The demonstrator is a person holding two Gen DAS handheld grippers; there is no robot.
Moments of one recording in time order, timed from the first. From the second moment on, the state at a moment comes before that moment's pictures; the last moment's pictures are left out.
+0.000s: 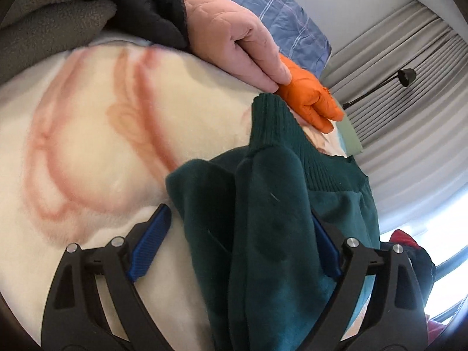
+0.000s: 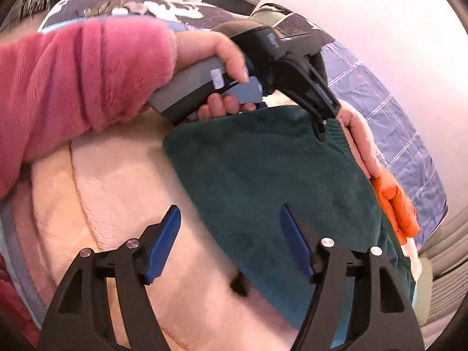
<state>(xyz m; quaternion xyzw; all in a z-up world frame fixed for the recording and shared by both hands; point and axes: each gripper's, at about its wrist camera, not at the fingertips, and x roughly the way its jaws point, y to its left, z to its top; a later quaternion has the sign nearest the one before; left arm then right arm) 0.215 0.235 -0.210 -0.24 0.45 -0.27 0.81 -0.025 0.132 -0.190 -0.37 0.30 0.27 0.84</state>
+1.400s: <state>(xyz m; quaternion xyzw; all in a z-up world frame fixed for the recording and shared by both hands) 0.223 0.253 -0.208 -0.33 0.43 -0.30 0.79 0.017 0.143 -0.165 -0.30 0.26 0.24 0.89</state>
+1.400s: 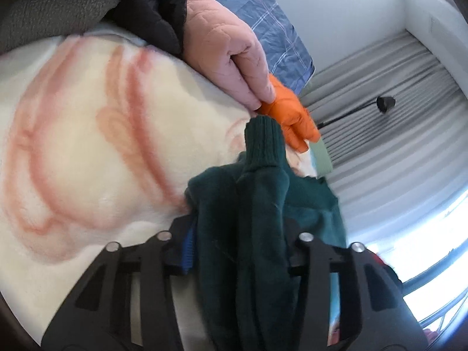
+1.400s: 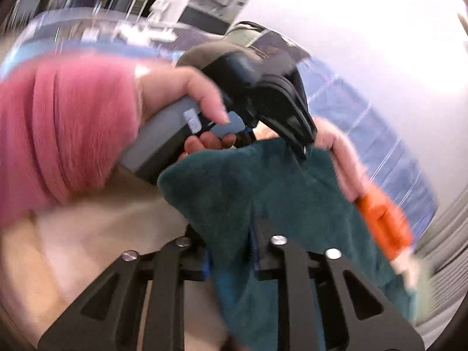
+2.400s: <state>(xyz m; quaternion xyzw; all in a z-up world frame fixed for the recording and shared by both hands) 0.224 -0.151 -0.015 0.00 0.43 -0.33 0.84 -0.030 -0.256 -0.084 0.34 0.20 0.18 0.90</state>
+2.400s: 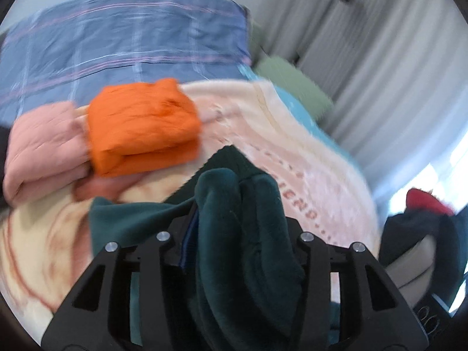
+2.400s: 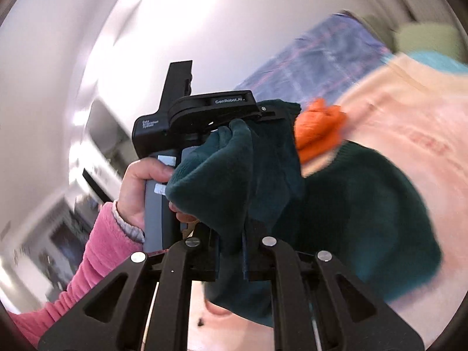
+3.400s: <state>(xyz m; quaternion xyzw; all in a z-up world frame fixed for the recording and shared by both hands) 0.205 -0.268 -0.036 0.07 0.35 -0.41 0.84 -0.048 -0.346 -0.193 0.47 0.31 0.04 0.82</state>
